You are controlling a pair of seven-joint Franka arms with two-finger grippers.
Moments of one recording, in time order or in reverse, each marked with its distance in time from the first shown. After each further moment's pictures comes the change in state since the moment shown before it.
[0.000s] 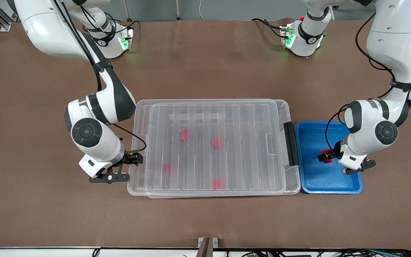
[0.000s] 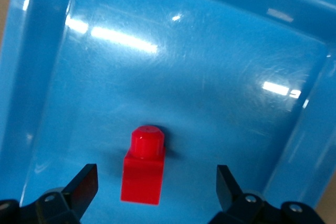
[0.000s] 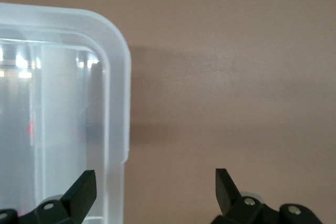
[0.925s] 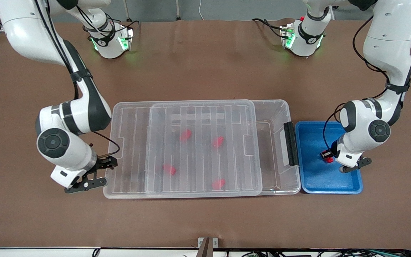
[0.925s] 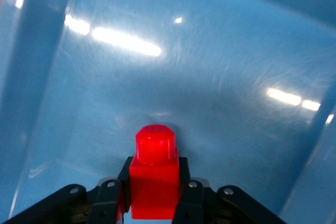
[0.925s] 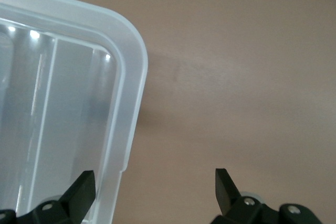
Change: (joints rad) left arm -0.004 -0.008 0.010 -0.020 0.000 0.049 -0.013; right arm -0.133 0.000 -0.008 -0.001 -0.041 -0.013 -0.332
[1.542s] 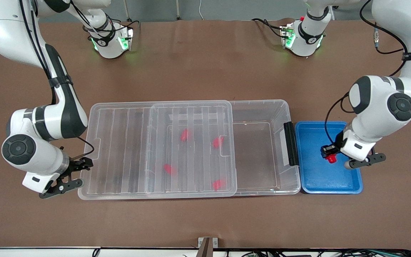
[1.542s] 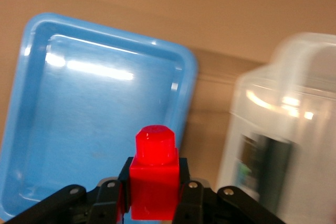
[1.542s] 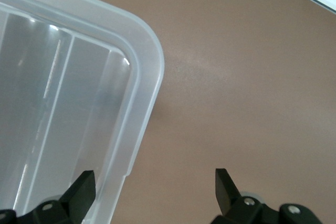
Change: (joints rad) left arm -0.030 -0.250 -0.148 0.098 0.000 -0.269 -0.019; right arm -0.056 -0.005 -0.039 0.002 -0.002 -0.002 -0.180
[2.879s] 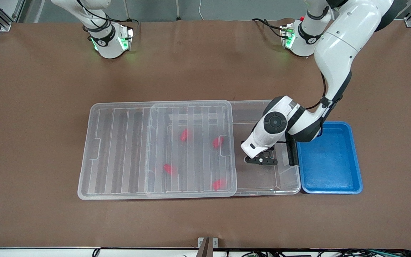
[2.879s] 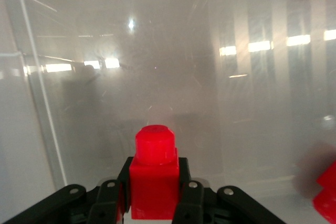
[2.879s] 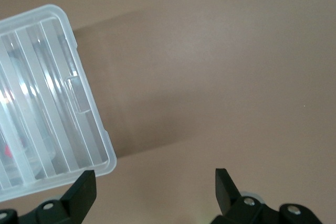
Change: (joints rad) left arm -0.045 0.457 -0.359 0.167 0.449 0.053 -0.297; right arm -0.074 -0.599 -0.277 -0.103 0.337 -0.472 0.189
